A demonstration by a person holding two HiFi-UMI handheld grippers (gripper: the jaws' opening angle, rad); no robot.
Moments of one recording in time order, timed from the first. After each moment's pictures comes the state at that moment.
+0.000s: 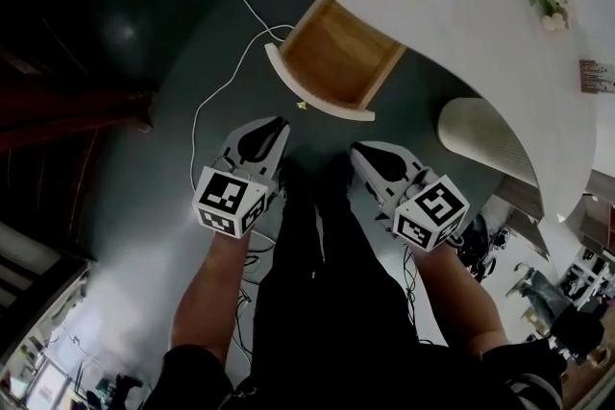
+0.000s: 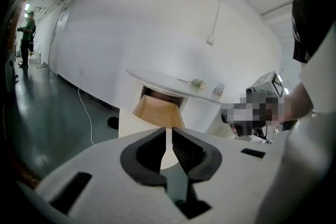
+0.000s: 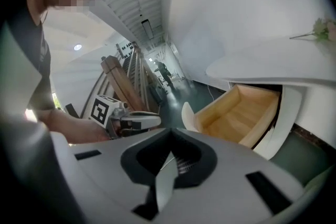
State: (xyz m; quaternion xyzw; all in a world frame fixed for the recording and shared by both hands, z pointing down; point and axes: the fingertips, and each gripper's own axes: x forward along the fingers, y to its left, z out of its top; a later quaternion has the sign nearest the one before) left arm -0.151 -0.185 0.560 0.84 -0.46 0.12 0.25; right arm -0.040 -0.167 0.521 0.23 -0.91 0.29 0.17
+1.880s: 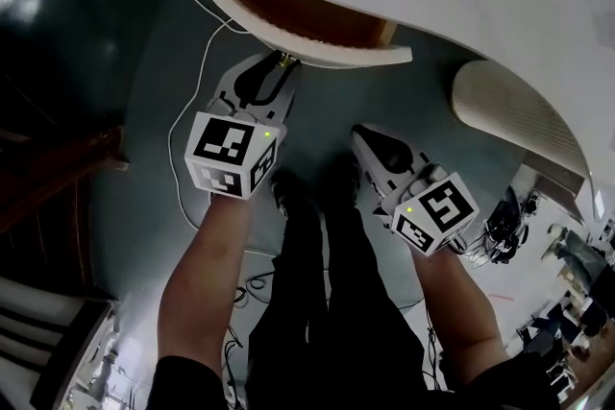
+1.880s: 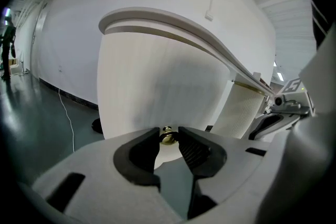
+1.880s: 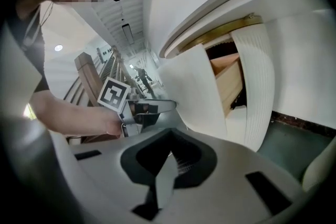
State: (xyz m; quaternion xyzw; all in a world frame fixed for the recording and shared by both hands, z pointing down) left arm -0.063 -0.337 0.725 0.87 -0.42 0.16 0.22; right arm 0.025 -0.237 0.700 0.34 -0.89 0.28 0.14
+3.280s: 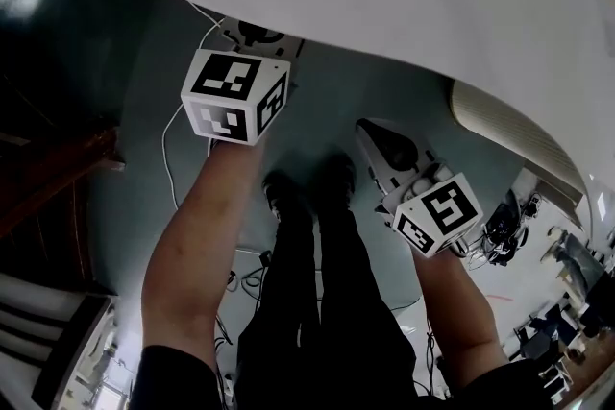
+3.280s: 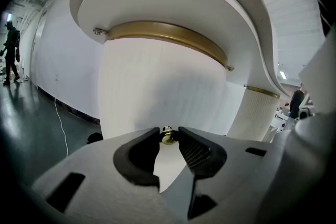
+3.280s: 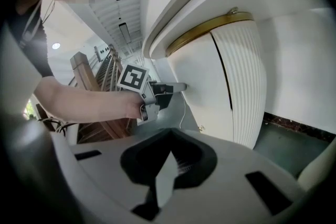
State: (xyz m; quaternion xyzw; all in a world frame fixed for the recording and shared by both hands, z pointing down) left arm -0.020 -0.445 0.718 0.87 -0.44 0.13 0.18; right arm 0.062 -0.276 0.716 0.35 -0.88 0.28 0.15
